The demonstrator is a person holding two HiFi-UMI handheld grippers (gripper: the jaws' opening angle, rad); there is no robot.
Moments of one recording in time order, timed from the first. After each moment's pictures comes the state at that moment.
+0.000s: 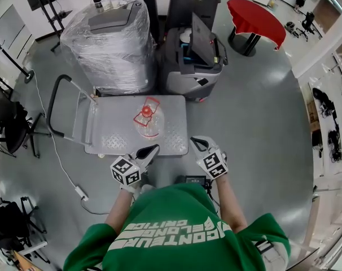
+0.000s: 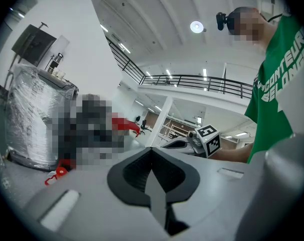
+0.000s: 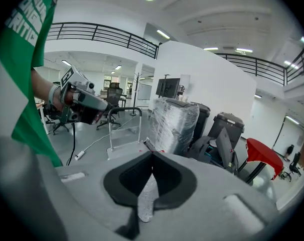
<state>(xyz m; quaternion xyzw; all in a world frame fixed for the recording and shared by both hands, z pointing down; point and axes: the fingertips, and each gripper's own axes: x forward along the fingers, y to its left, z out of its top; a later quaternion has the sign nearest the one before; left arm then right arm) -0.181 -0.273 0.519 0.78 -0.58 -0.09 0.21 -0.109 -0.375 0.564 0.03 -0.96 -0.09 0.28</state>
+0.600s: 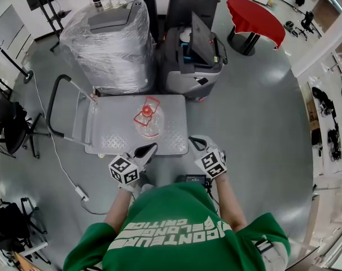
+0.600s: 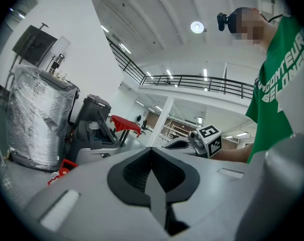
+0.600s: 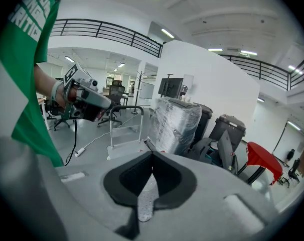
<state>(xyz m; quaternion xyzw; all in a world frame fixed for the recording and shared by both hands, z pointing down) -0.194 -0.270 0.520 0.78 -0.58 -0.09 0.21 -0.117 -0.370 0.567 0.03 -0.95 -0.11 0.29</state>
